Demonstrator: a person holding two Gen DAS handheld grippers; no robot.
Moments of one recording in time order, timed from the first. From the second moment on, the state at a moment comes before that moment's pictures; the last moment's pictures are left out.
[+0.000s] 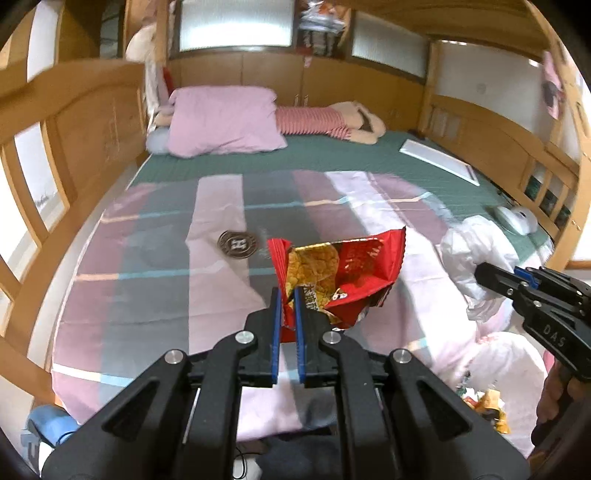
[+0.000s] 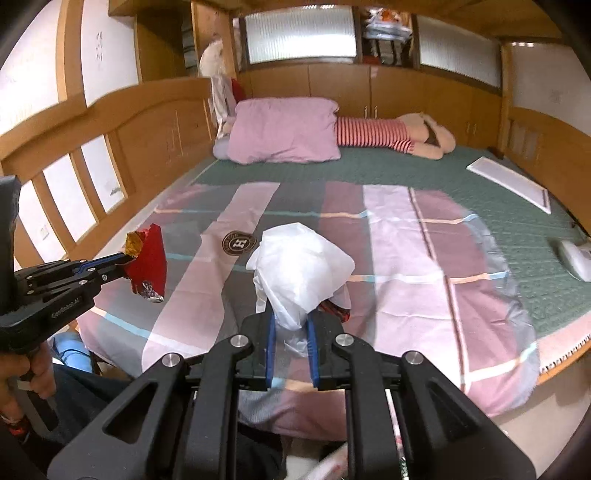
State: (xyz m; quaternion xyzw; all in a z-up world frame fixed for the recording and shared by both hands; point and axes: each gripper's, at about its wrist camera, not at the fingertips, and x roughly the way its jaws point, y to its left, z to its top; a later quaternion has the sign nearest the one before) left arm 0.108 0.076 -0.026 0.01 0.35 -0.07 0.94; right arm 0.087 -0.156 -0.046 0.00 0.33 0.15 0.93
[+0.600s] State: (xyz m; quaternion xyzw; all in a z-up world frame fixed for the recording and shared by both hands) left arm 0.002 -0.026 0.031 0.08 0.26 -0.09 0.96; right arm -0.031 -0.241 -0.014 0.01 0.28 0.08 0.96
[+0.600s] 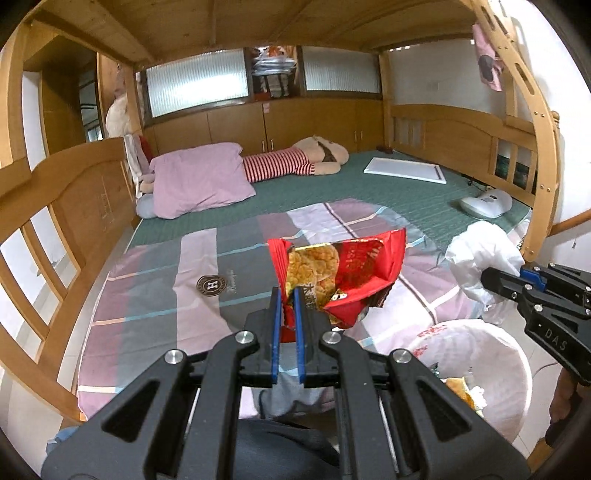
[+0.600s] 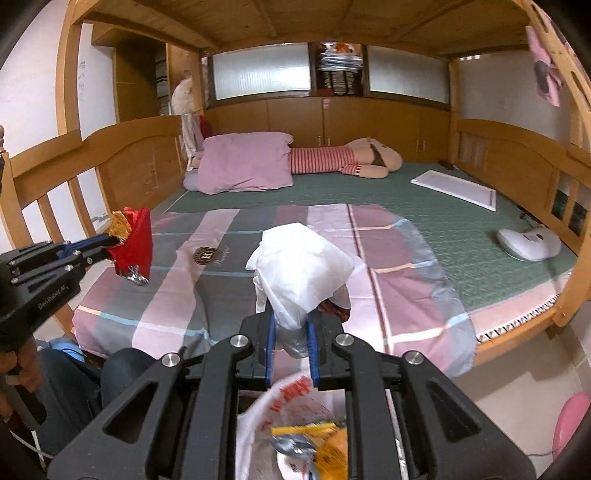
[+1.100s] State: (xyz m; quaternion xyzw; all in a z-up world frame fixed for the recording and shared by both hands) left arm -0.032 -0.066 0.050 0.10 0.23 -0.10 0.96; right arm -0.067 -0.281 -0.013 0.00 0.30 0.07 0.95
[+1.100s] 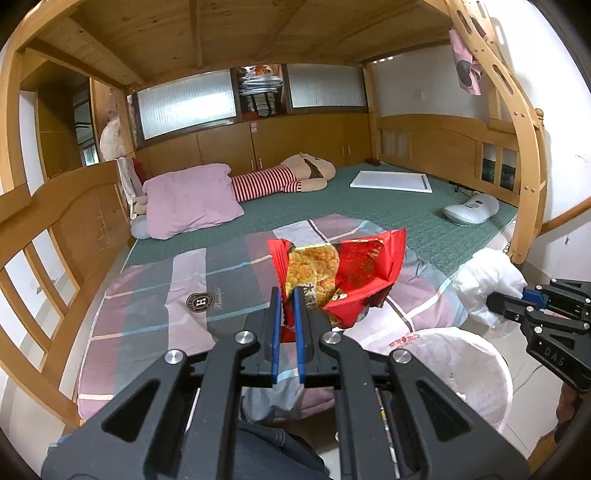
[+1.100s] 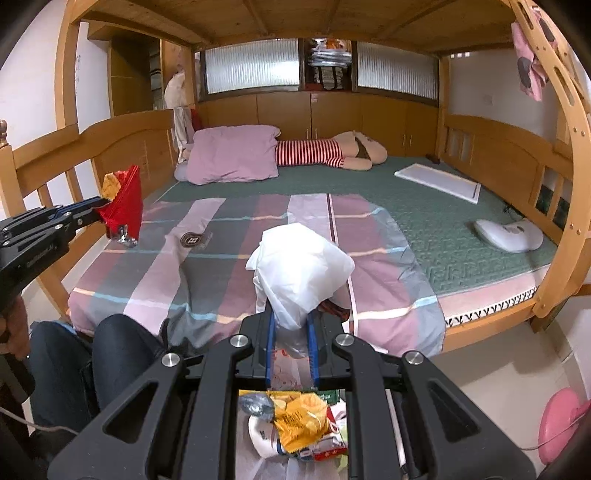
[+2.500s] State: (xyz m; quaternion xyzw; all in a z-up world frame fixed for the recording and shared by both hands) left arm -0.006 -0.116 -0.047 0.10 0.37 -0.24 0.89; right arm -0.082 -0.311 -0.025 0.00 0.30 -0.01 0.95
